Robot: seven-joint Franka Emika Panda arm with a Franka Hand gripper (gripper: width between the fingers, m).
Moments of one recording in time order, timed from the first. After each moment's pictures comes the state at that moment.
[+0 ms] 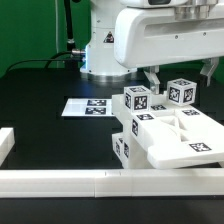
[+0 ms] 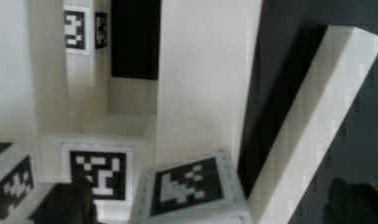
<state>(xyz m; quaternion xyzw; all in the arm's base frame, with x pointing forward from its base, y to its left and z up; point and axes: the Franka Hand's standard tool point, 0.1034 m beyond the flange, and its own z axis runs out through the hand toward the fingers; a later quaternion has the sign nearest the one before) 0.586 0.068 0.119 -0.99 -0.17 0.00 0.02</state>
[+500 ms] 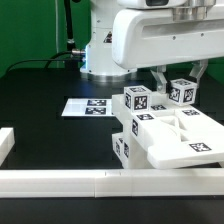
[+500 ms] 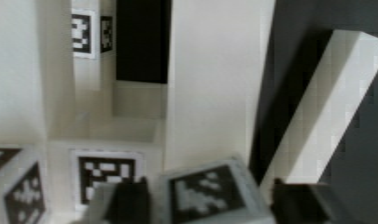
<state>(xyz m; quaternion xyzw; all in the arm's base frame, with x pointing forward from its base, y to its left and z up) 0.586 0.065 0.119 -0.99 -0.17 0.00 0.02</state>
